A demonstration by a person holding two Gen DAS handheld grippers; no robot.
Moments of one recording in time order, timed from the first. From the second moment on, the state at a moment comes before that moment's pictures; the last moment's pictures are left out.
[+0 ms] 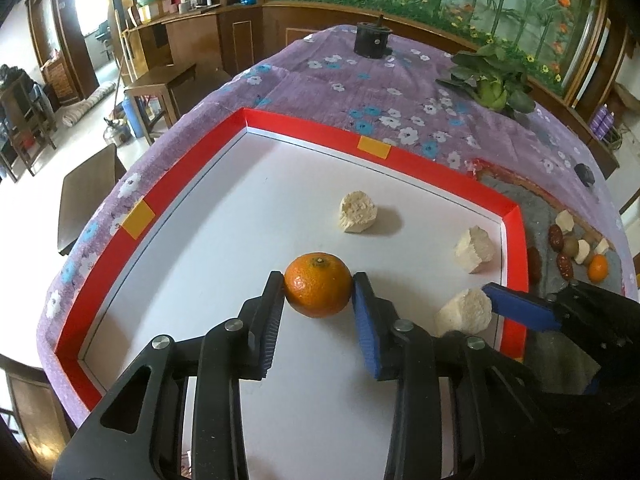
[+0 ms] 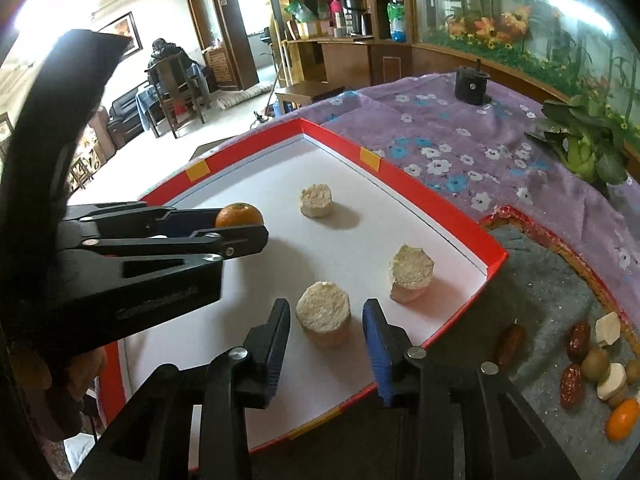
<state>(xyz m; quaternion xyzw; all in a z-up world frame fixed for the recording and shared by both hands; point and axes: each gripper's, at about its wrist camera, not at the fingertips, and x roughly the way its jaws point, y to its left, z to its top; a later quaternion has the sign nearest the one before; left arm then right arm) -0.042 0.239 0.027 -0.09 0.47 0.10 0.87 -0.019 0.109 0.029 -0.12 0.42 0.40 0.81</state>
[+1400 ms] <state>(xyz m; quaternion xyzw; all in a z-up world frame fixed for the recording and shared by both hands) -0.039 0.054 0.055 0.01 0.42 0.01 0.91 -0.038 -0.099 0.049 -0.02 0.42 0.24 0.88</state>
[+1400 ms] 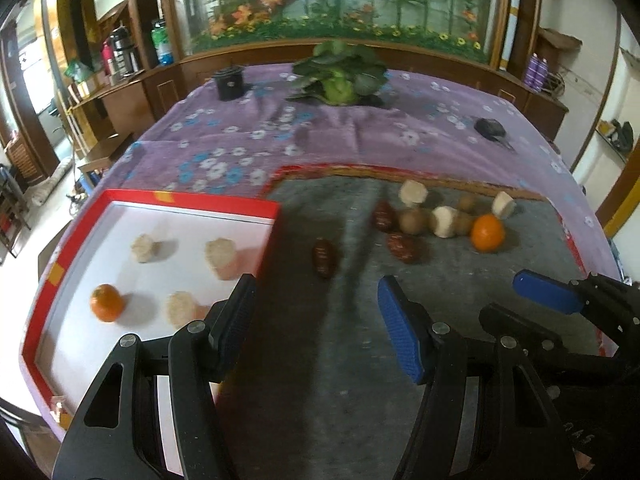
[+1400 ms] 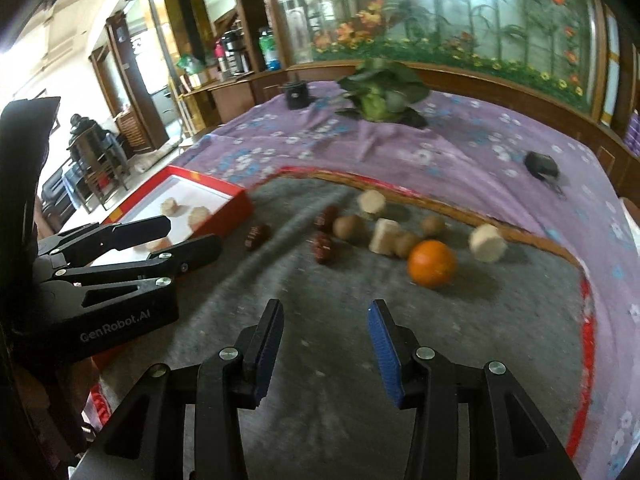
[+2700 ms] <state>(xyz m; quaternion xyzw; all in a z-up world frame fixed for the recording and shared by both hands) 0.014 0.023 0.029 -0.04 0.48 -0.07 0.87 -0.021 -0.168 0.031 0.02 0.42 0.22 0.88</state>
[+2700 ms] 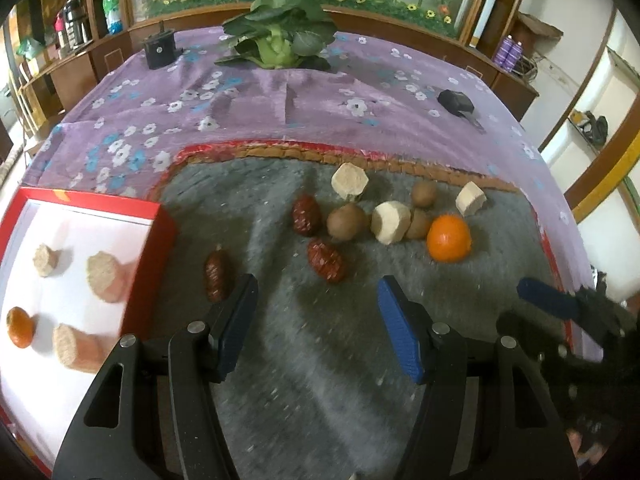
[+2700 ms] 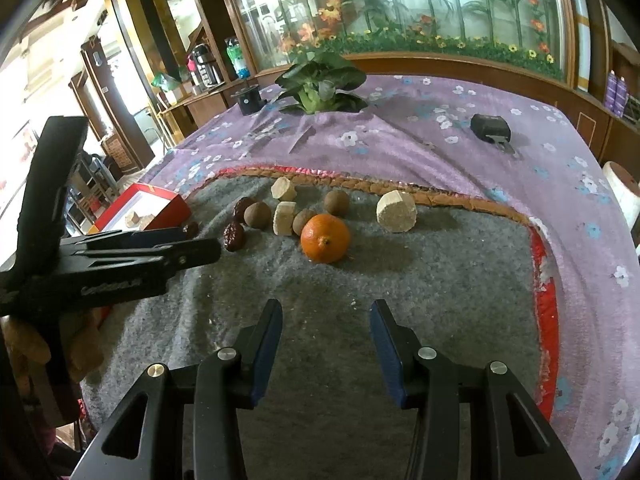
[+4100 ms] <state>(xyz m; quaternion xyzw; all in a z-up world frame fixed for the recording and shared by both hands) 0.006 0.023 0.033 -0.01 0.47 -0.07 0.88 0.023 -0.143 0.025 -0.01 0.42 0.24 0.88</state>
